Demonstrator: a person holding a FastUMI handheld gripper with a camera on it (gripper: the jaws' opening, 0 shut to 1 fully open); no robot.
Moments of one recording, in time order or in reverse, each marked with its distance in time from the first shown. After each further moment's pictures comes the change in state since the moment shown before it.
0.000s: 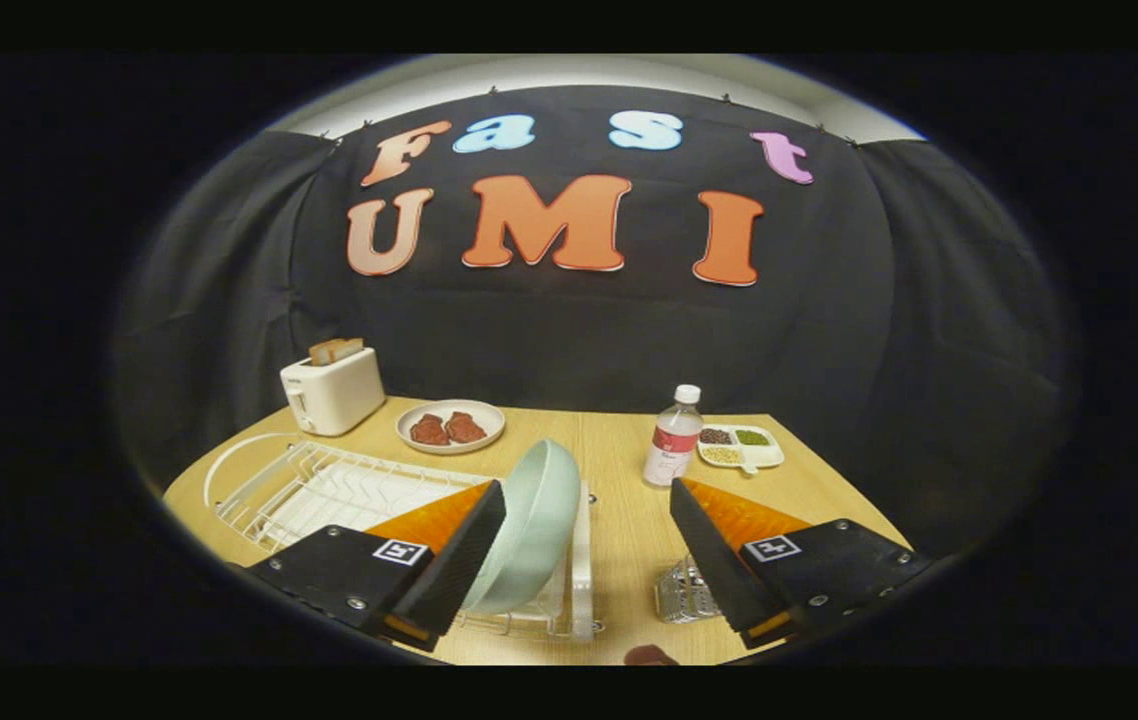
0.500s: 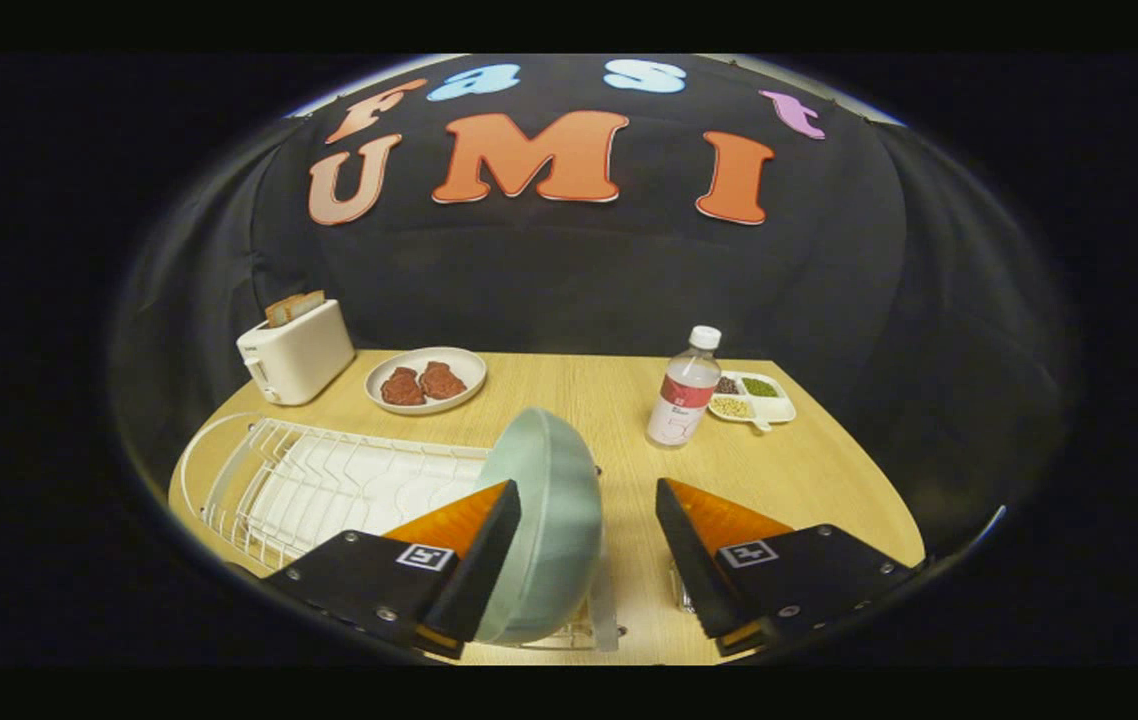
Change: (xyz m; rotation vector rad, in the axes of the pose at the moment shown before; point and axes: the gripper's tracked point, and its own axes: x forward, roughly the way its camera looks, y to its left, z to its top) arm 0.037 0.010 -0.036 0.025 0.246 -0.040
